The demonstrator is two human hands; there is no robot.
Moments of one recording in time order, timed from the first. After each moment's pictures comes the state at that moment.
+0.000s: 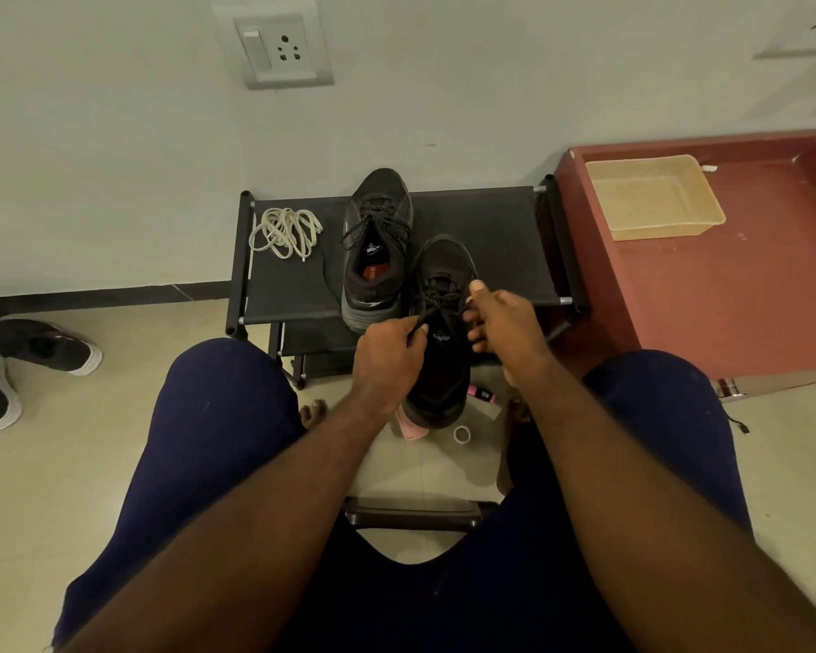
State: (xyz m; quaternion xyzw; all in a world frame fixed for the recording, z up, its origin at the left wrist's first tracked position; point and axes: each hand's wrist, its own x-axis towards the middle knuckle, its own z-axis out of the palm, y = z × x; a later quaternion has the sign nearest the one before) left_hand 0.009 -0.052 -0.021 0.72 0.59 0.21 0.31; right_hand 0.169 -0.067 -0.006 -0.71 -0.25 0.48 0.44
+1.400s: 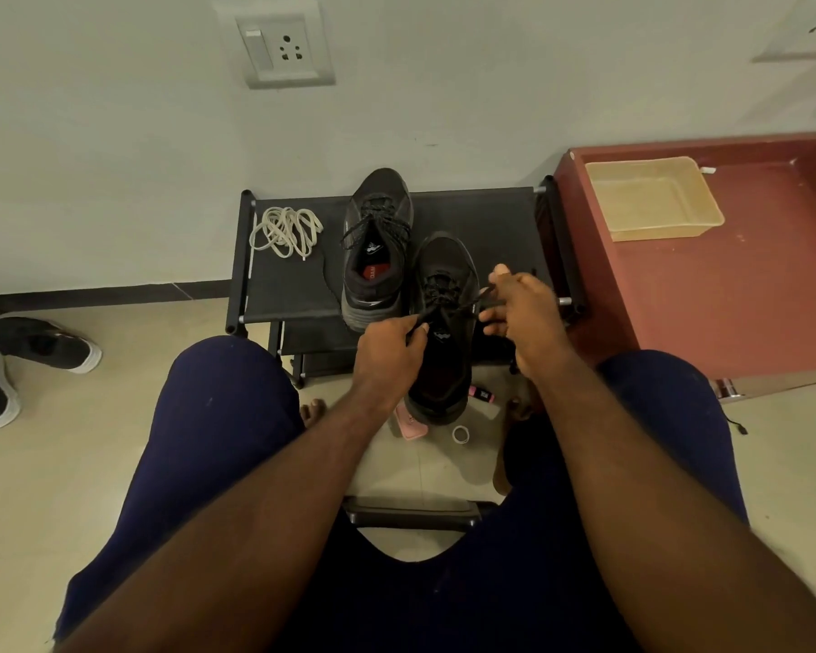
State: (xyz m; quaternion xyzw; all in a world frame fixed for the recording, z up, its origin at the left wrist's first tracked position) left_hand 0.010 -0.053 -0.018 0.71 0.58 0.21 0.33; right_hand 0.183 -0.067 0.014 -0.68 -0.22 0.47 0.51
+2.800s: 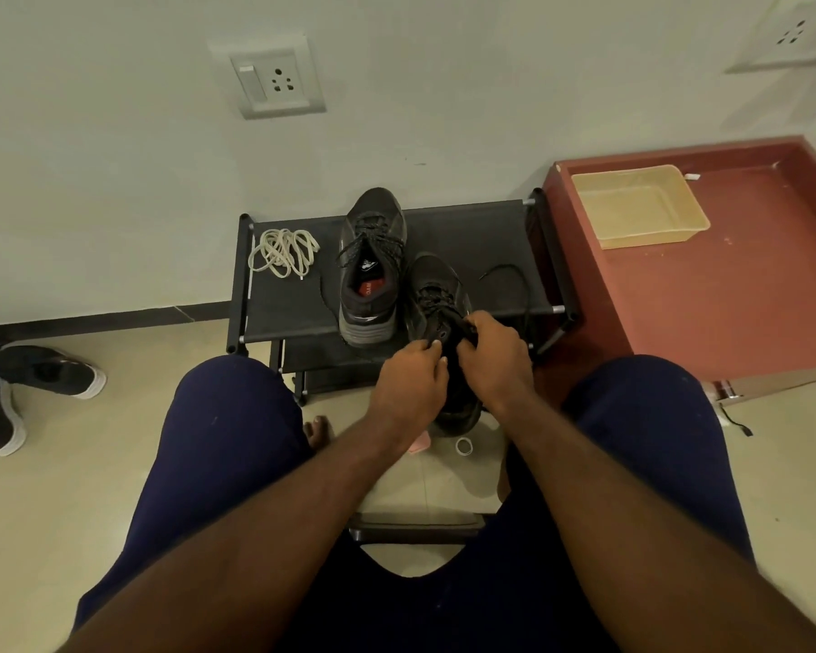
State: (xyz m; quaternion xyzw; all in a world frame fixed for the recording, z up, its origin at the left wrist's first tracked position) left_hand 0.026 -0.078 -0.001 0.81 0.51 0.13 0.26; right_hand 0.152 -0.093 0.008 -0.83 -0.46 0.26 0.18
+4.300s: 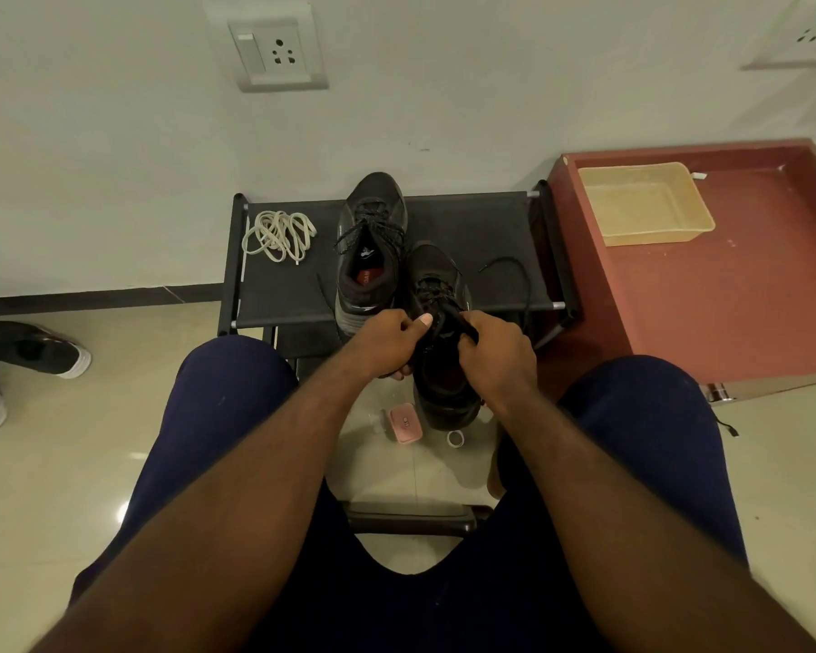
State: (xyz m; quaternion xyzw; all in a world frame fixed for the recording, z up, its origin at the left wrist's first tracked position) left_hand 0.013 -0.018 -0.001 0.63 0.56 0.03 0.53; right_hand 0.153 -0.095 0.006 -0.83 -0.48 0.24 0.16
